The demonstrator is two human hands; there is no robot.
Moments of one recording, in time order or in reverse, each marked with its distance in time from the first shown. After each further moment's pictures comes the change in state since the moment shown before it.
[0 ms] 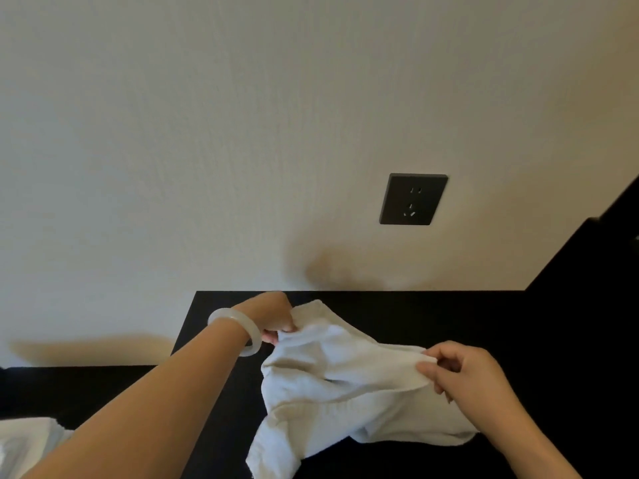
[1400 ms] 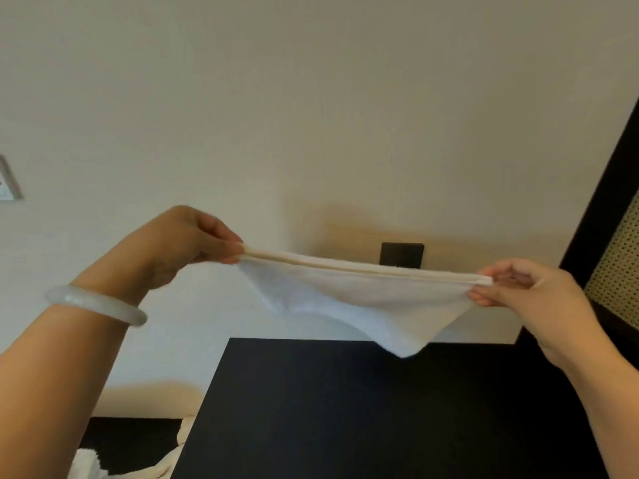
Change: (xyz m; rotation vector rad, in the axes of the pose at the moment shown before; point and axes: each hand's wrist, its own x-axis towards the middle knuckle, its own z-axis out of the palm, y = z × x) left_hand -0.265 -0.023 -0.157 -0.594 0.557 0.539; right_hand -0.047 -0.099 -0.147 0.388 0.346 -0.395
